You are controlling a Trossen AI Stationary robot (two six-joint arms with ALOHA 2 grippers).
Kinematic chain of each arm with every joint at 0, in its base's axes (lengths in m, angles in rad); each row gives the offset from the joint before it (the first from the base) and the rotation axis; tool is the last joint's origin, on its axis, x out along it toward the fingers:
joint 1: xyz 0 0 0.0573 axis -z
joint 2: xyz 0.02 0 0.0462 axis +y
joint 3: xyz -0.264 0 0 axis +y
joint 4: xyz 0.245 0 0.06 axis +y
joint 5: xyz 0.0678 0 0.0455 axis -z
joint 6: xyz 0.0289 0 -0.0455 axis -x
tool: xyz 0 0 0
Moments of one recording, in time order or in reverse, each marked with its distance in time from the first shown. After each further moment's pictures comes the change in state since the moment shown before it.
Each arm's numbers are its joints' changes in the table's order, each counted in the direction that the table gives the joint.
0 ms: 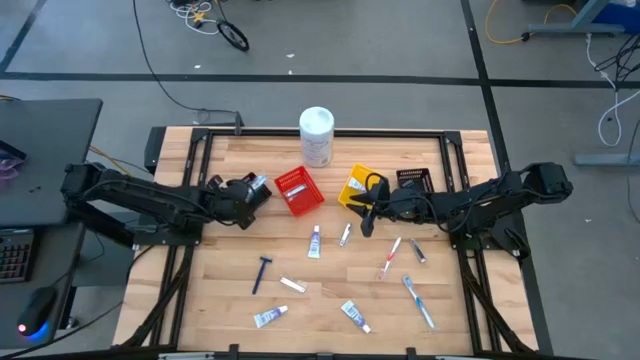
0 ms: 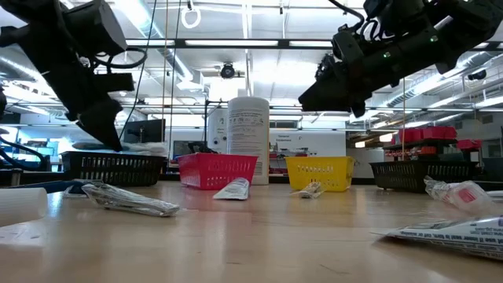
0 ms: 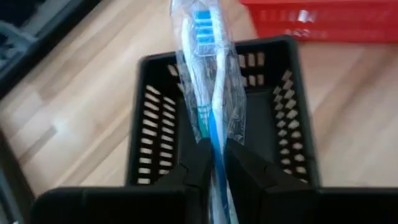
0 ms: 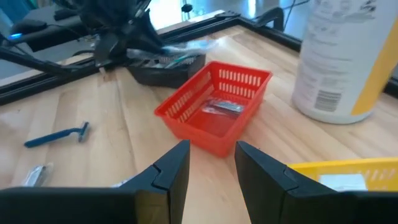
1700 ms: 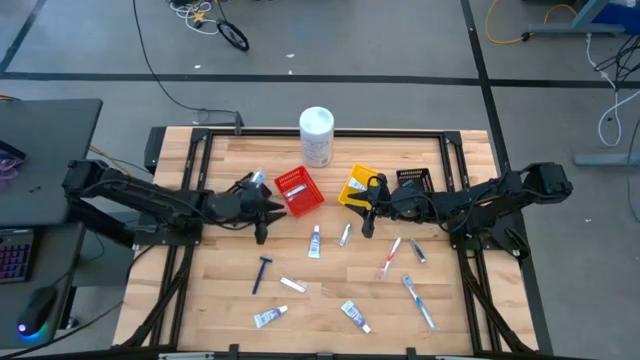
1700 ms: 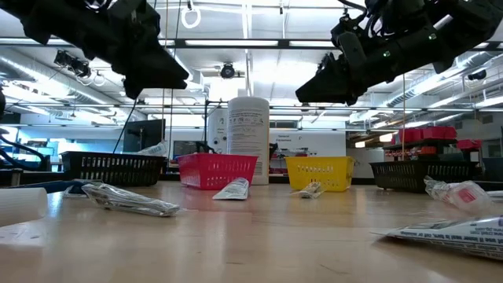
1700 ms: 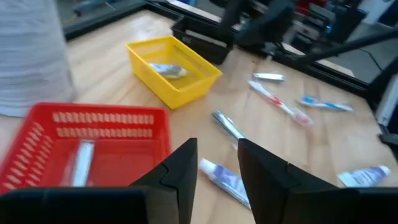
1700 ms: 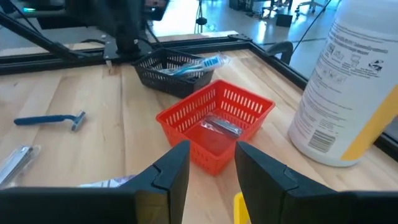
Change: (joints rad) left arm 0.096 0.014 -0.001 -0.790 0.296 -0.193; right arm 0.018 0.000 0.000 -0.062 -0.016 0.230
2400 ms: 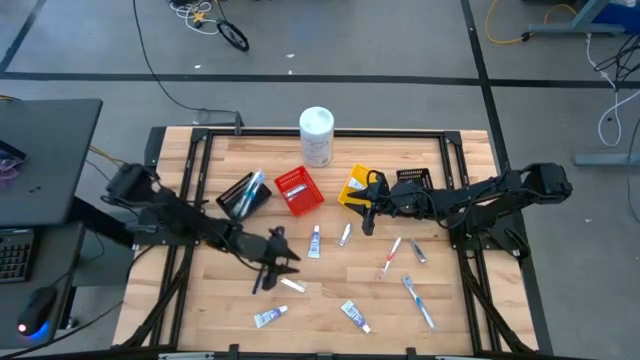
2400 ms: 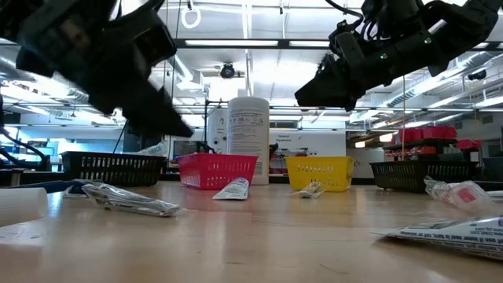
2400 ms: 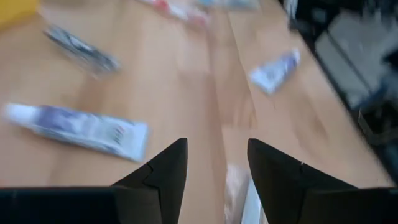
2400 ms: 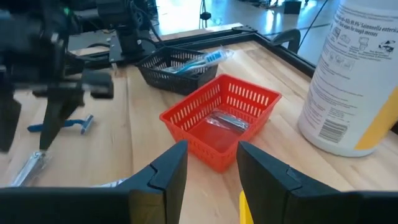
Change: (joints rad) left arm 0.228 0.558 -0.065 -0.386 0.223 -0.067; right arm 0.036 0.000 0.000 0.010 -0.079 -0.063
